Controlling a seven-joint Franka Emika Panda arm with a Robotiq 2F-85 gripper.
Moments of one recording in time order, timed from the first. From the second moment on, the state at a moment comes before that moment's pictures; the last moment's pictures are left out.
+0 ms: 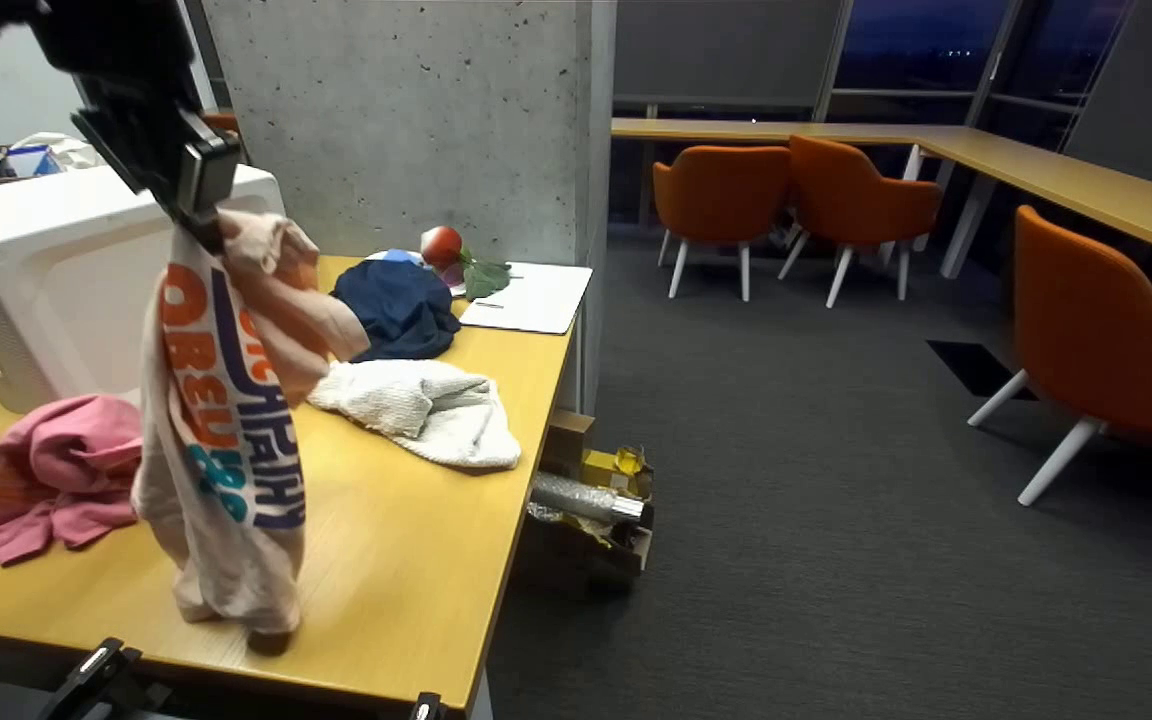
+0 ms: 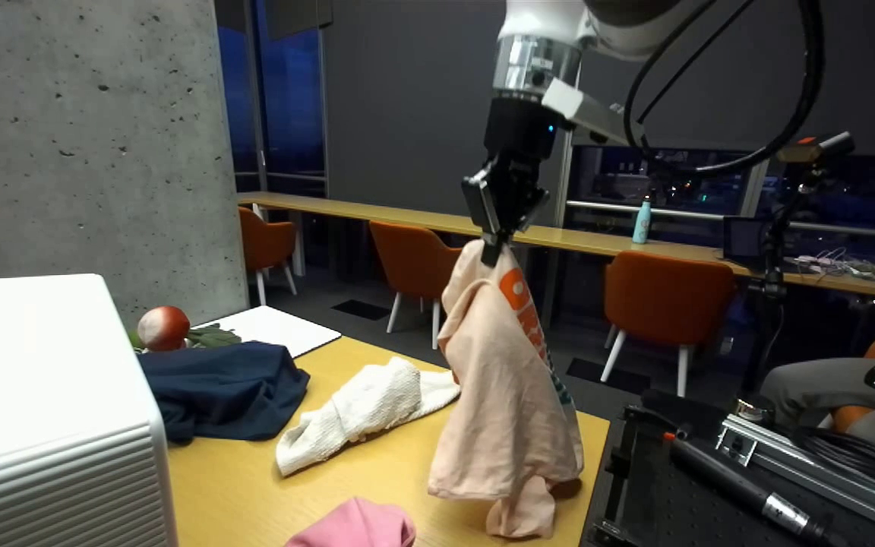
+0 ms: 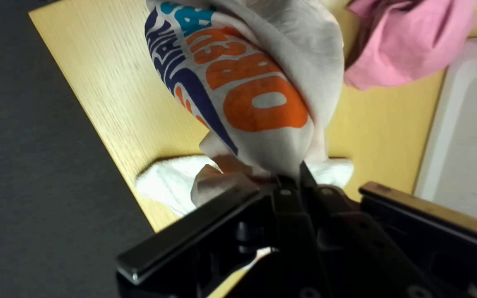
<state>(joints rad) 0.05 -0.12 0.10 -2.27 0.08 2.28 0.36</state>
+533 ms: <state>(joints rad) 0.03 0.19 0.06 -2.25 0.17 2.32 0.22</state>
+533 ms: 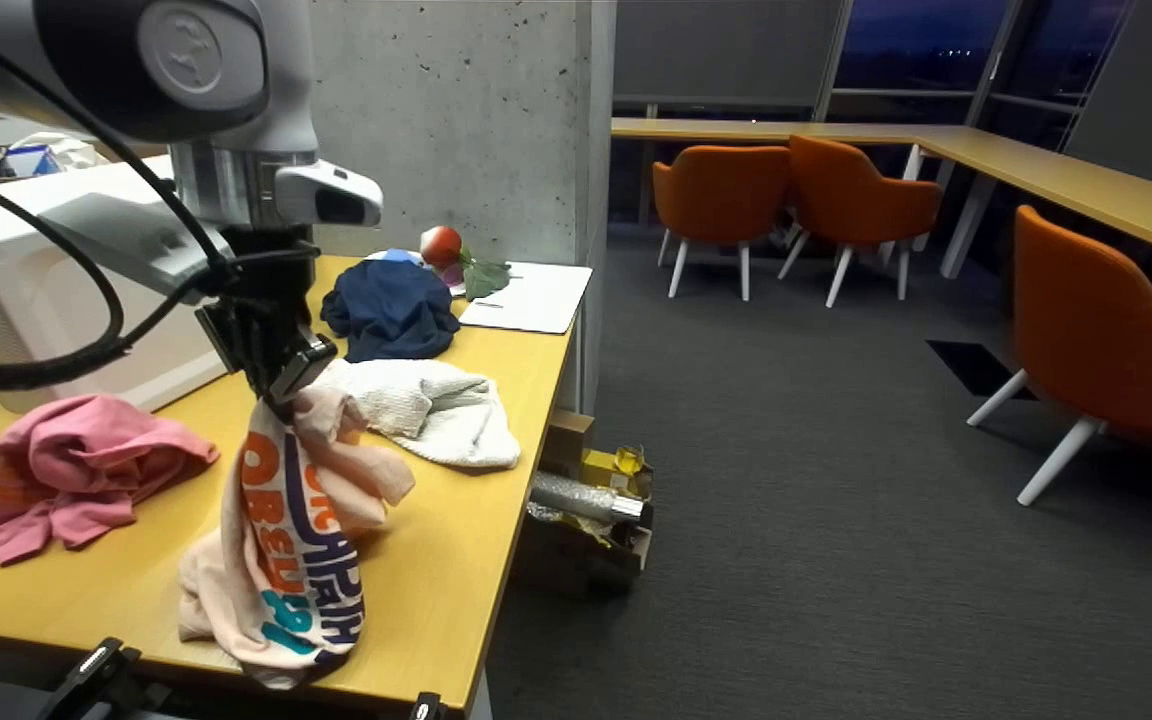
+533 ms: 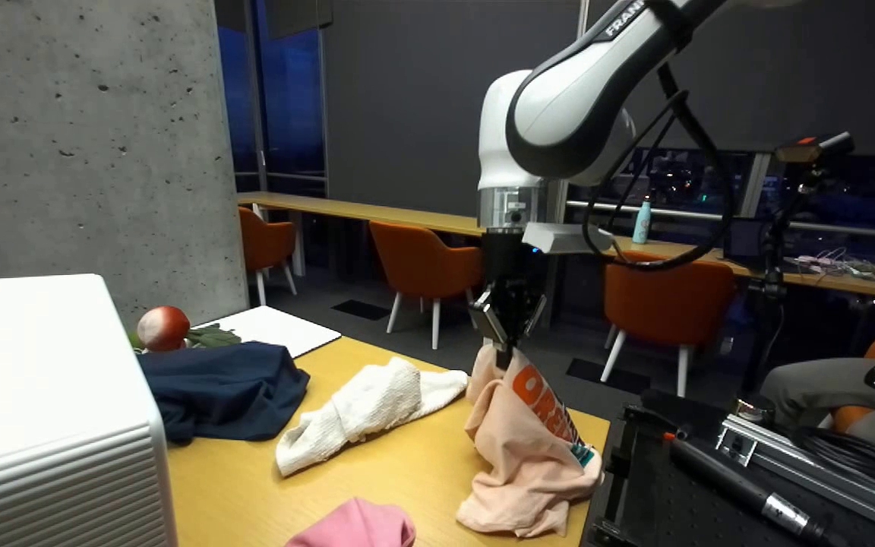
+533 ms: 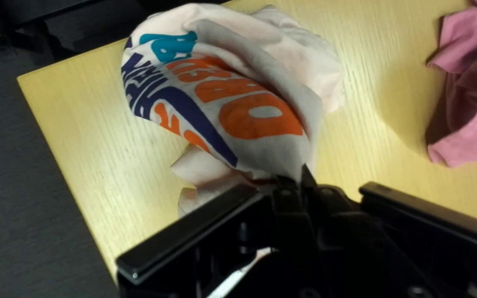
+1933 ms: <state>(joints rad) 0.03 0.51 0.08 -1.92 0.24 2.22 0.11</state>
